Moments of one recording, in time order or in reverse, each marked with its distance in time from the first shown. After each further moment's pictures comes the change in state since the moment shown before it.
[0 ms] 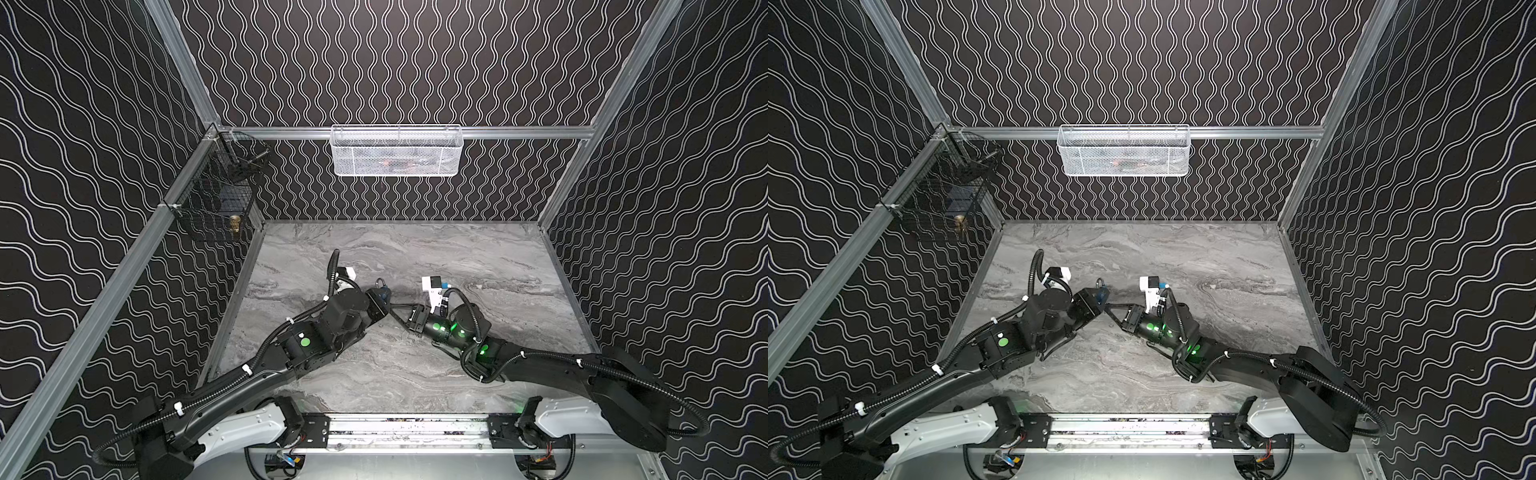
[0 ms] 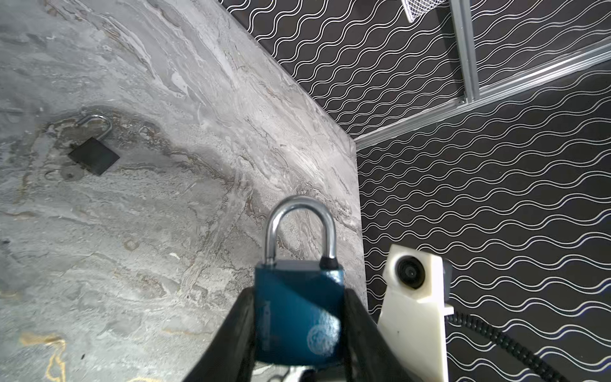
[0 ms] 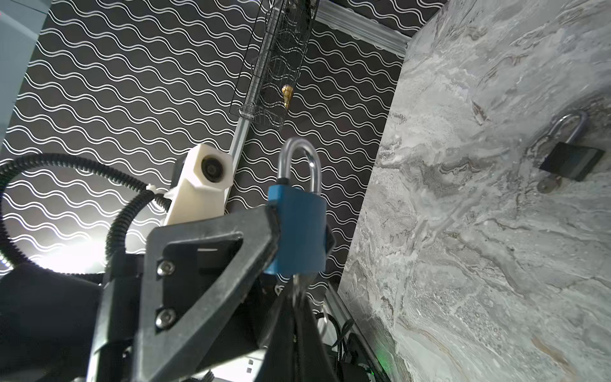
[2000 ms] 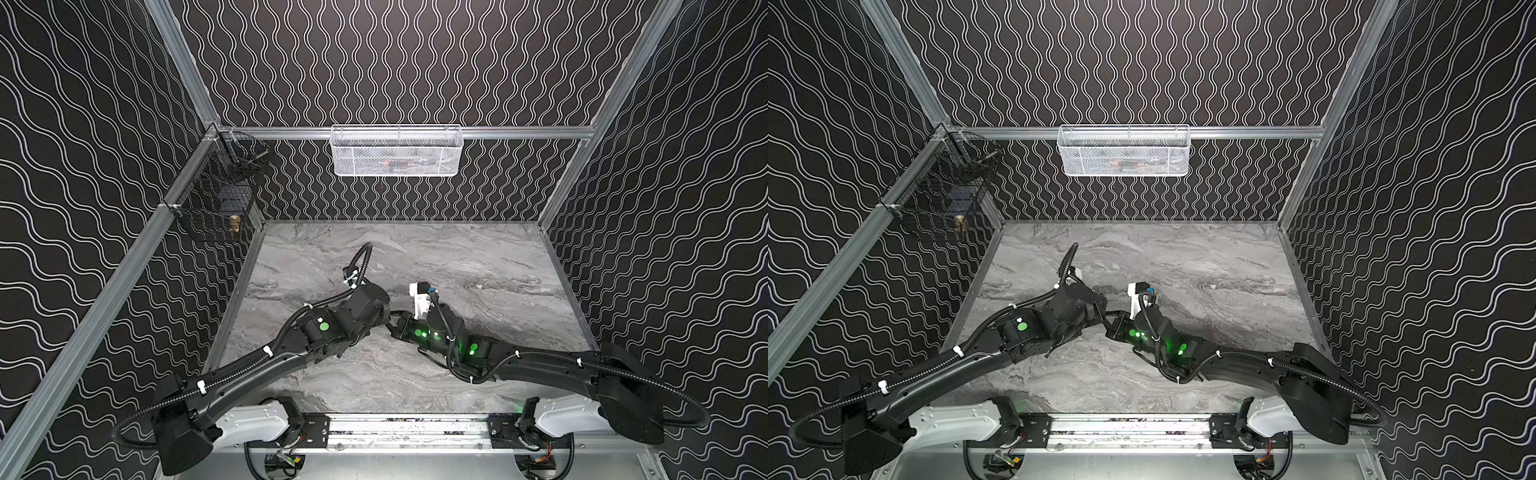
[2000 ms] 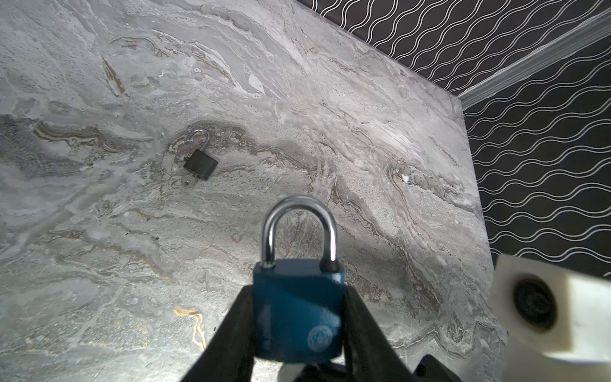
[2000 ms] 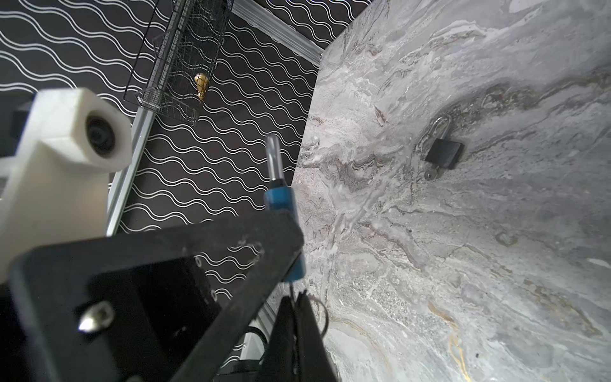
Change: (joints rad) left arm -0.001 0.153 0.146 -0.308 -0.098 0.180; right arm 0.122 0.026 0.151 -0.422 0.286 -0.140
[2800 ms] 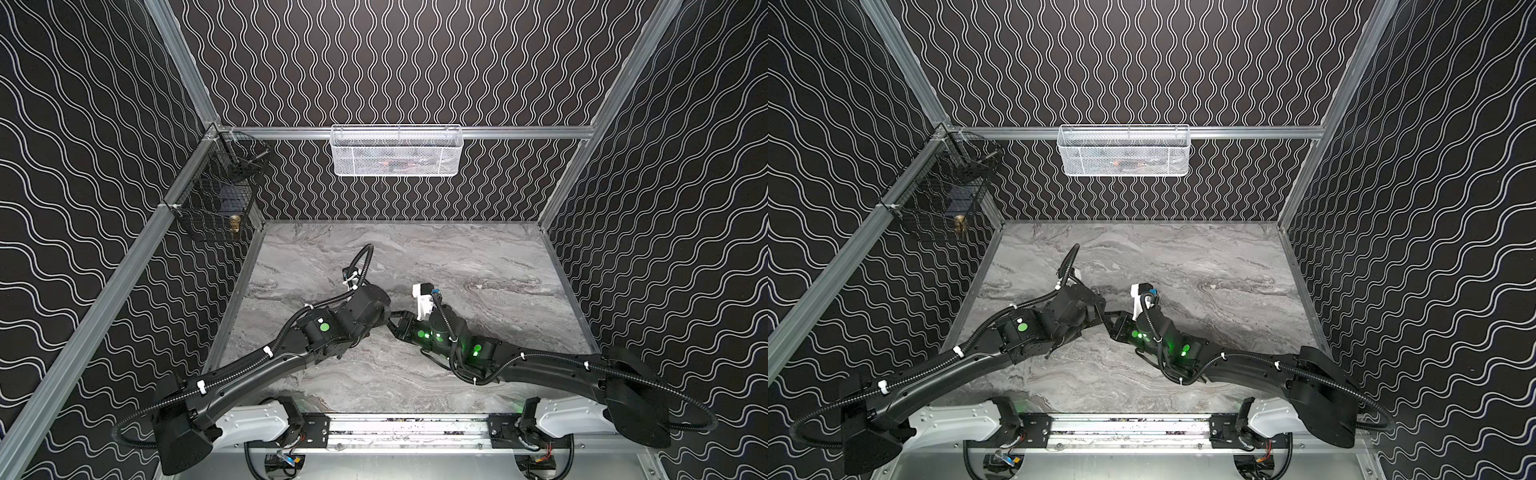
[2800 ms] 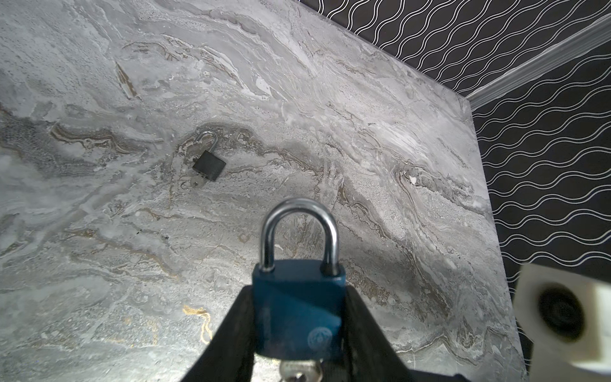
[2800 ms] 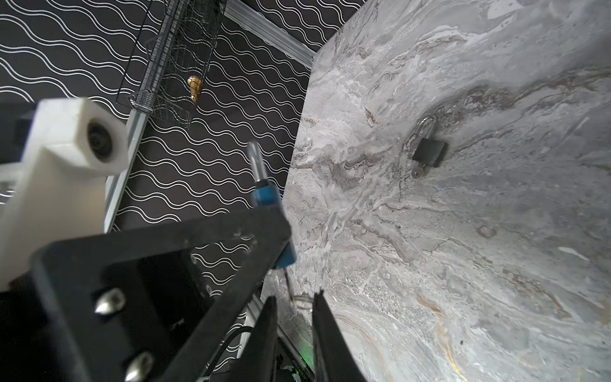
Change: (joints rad) left arm -0.002 -0.002 0.000 -0.020 -0.050 -0.001; right arm 0.009 -0.019 -0.007 -0.039 0.019 0.017
